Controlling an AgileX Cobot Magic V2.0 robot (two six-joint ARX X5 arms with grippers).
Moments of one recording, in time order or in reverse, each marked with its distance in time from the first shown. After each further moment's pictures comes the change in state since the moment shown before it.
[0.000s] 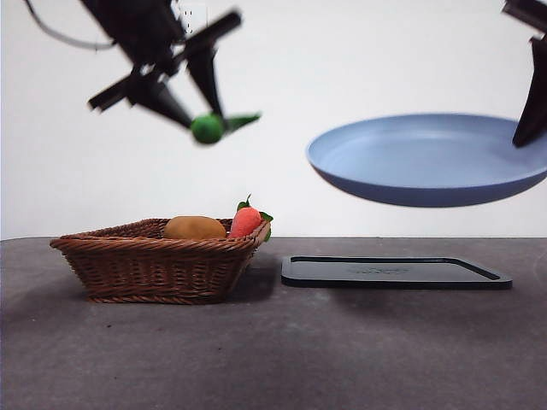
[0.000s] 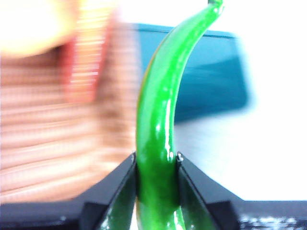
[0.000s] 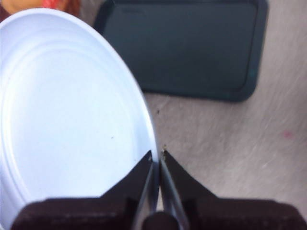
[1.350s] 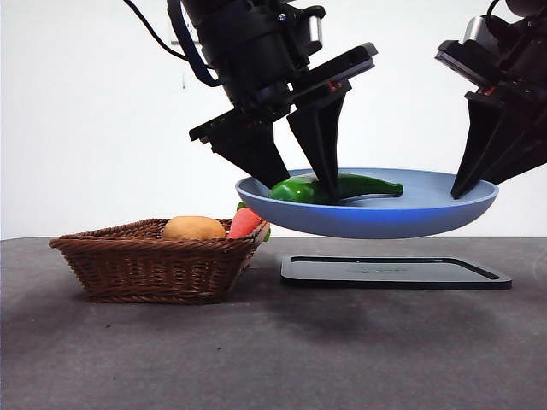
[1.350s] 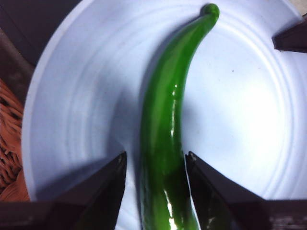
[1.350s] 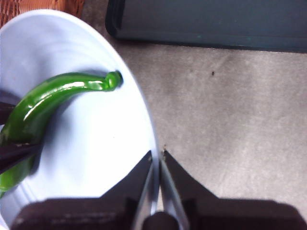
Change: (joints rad) left arm -0.320 0.156 0.004 -0.057 -0.137 0.254; right arm 0.142 0.161 0.000 0.029 -0.073 0.142
